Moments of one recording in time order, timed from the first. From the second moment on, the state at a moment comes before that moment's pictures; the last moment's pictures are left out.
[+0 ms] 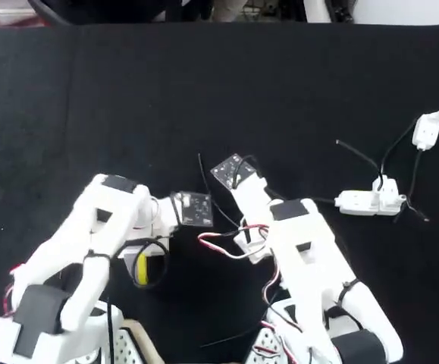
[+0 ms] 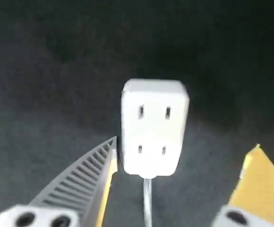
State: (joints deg) left arm 9.7 -16.0 49.5 60.5 -72.7; right arm -14.3 -30.3 64.2 57.1 24.0
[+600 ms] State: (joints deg) left arm -8.1 -57.1 51.9 71.8 -40.1; right arm -15.6 -25.5 60.0 59.4 22.3
